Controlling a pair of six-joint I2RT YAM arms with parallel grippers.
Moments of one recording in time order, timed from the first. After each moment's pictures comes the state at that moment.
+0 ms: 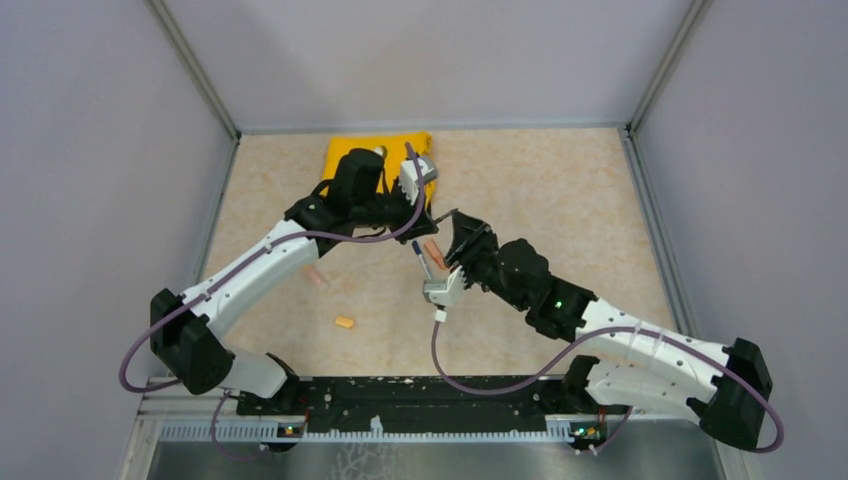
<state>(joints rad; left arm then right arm) -0.69 1.43 1.29 -0.39 0.49 0.06 0.98 0.96 0.69 0.08 0.20 -1.63</state>
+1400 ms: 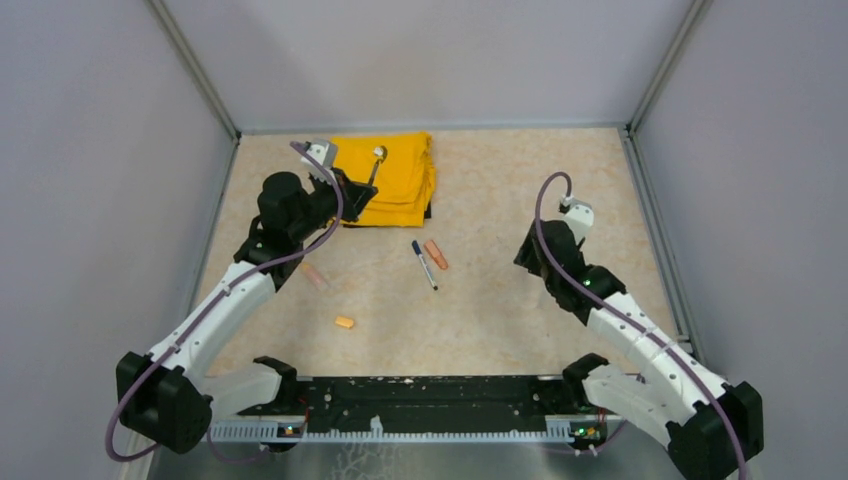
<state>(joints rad) -0.40 1.12 0.89 0.11 0.26 -0.27 0.53 0.89 0.69 -0.48 0.47 0.67</state>
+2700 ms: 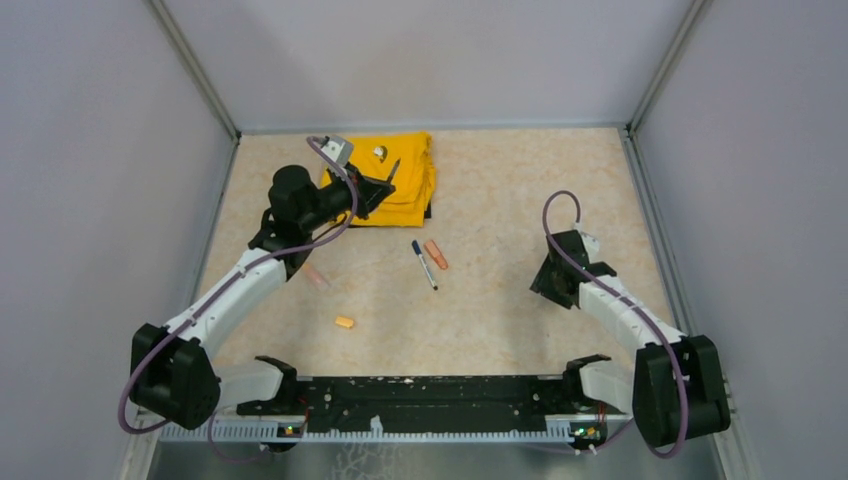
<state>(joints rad) -0.40 1.23 0.89 0.27 0.45 -0.25 0.21 1.12 0.54 -0.51 0.19 0.67</state>
